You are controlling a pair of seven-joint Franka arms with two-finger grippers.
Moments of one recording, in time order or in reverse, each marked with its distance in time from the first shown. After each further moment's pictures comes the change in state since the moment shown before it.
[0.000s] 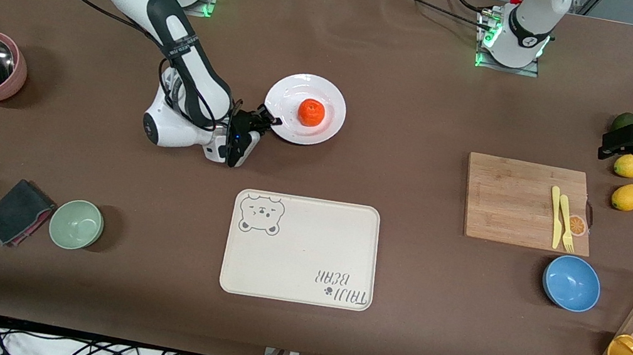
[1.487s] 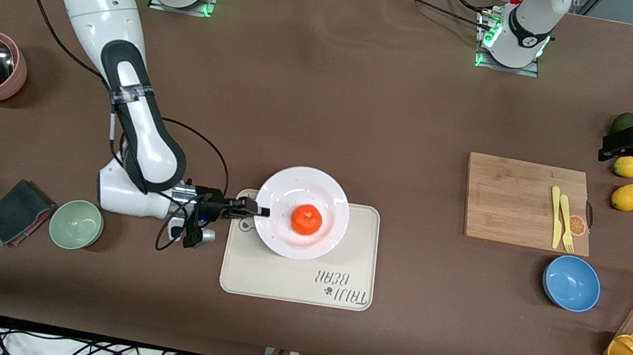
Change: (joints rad) left arm 0.000 0.008 0.003 0.007 -0.001 0.000 0.001; right arm -0.052 0.377 -0.014 0.747 0.136 0.053 0.494
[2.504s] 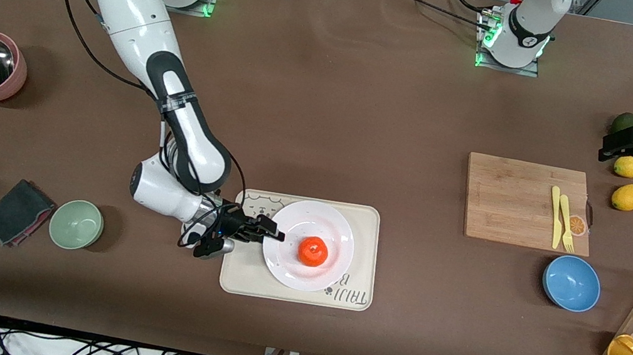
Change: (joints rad) left arm 0.000 0.000 0.000 0.001 0.000 0.000 0.000; right arm 0.087 0.057 -0.001 0.071 -0.138 0.257 -0.023
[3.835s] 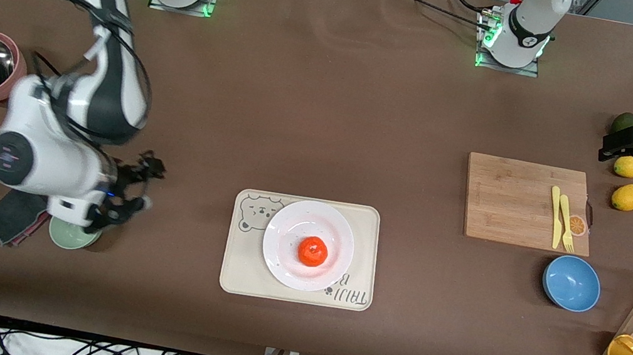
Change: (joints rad) left arm -0.001 0.000 0.000 0.003 0.000 0.000 0.000; right arm -0.004 -0.396 -0.379 0.003 -0.790 -0.816 0.087
